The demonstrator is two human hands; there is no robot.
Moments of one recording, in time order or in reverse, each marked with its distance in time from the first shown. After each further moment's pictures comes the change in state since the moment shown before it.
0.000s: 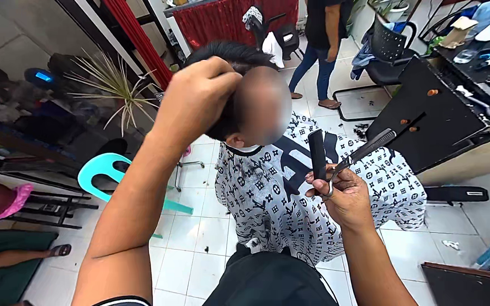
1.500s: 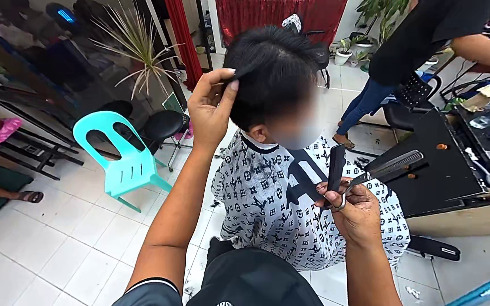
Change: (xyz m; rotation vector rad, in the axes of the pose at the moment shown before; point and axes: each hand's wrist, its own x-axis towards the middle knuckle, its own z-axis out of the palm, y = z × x) left_hand -0.078 0.005 0.073 -0.719 0.906 -0.477; right_hand 0.013 -0.003 -0.008 -0.035 -0.171 0.061
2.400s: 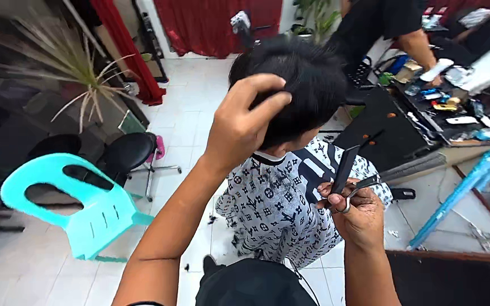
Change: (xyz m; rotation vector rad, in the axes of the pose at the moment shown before) left_hand 0.046 -0.021 -0.026 0.200 -0.401 0.456; right_hand 0.009 0.028 0.116 -0.144 0.215 -0.156
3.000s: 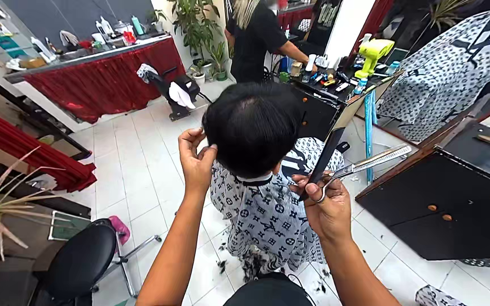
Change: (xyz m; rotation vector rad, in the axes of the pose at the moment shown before) left_hand -0.051 -0.130 0.025 -1.006 0.025 -0.665; right_hand 0.024 0.033 0.134 0.033 0.505 -0.301
